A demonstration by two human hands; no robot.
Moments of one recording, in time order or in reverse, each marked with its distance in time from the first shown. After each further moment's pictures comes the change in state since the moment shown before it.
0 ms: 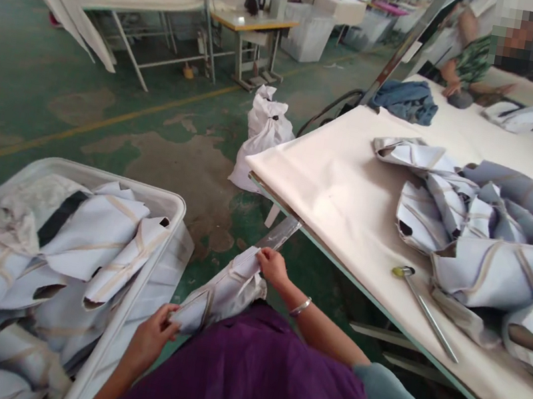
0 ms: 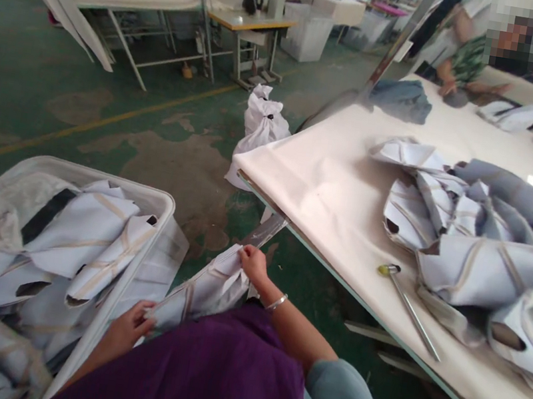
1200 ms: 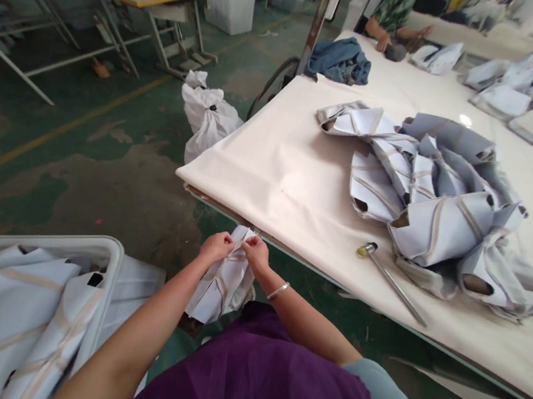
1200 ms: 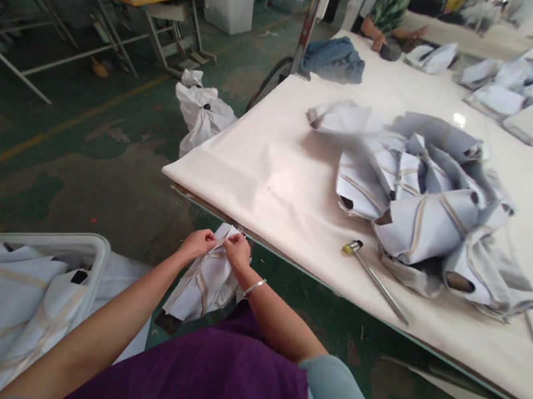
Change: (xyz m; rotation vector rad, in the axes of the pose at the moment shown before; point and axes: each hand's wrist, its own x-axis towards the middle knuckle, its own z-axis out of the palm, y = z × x) left_hand 0.274 0.300 0.147 0.324 -0.214 0.364; right_hand 0.120 0.027 -0.080 0.312 0.382 0.376
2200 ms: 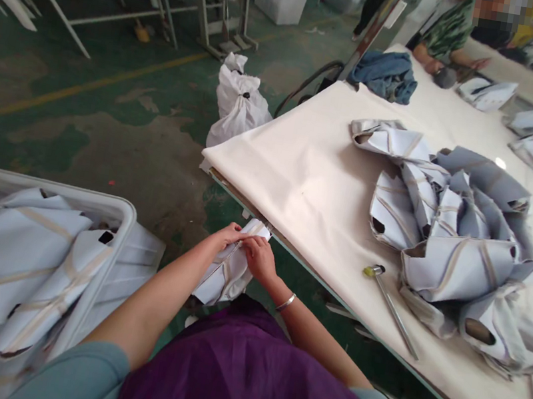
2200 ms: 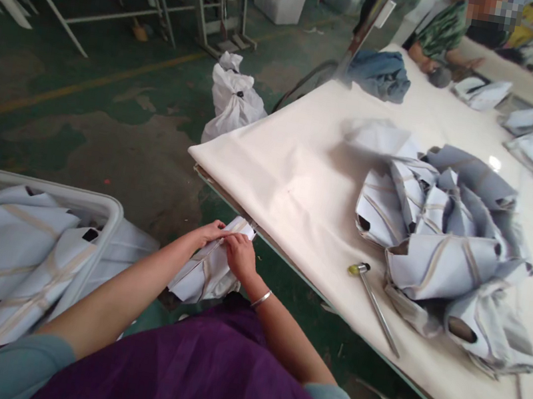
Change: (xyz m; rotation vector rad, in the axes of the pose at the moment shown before) left_hand 0.016 -0.022 0.023 -0.553 -0.153 -0.321; right_hand -0.036 -0.002 -0.022 -0.579 -0.280 -0.887
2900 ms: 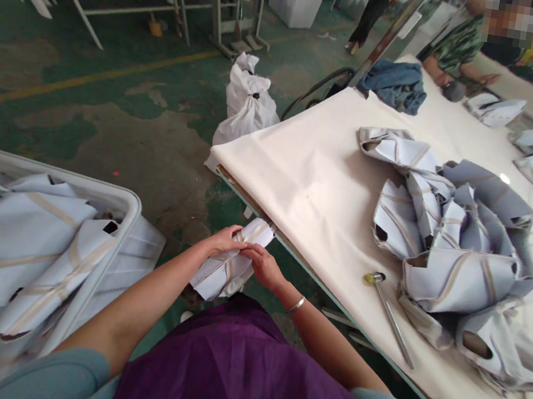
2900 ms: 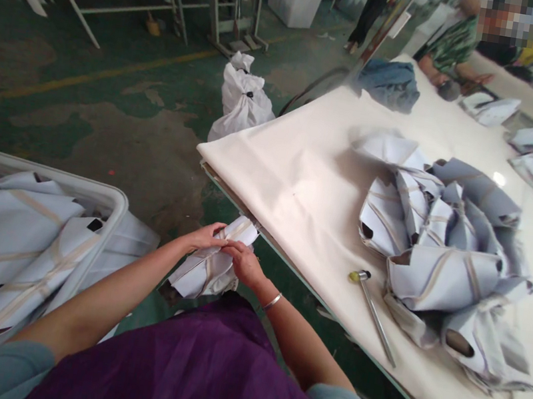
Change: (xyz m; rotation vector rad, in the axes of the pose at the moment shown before) left_hand -0.015 -0.040 -0.025 0.203 -0.013 0.363; right_hand -0.020 0.019 0.002 0.220 -0.194 -0.273
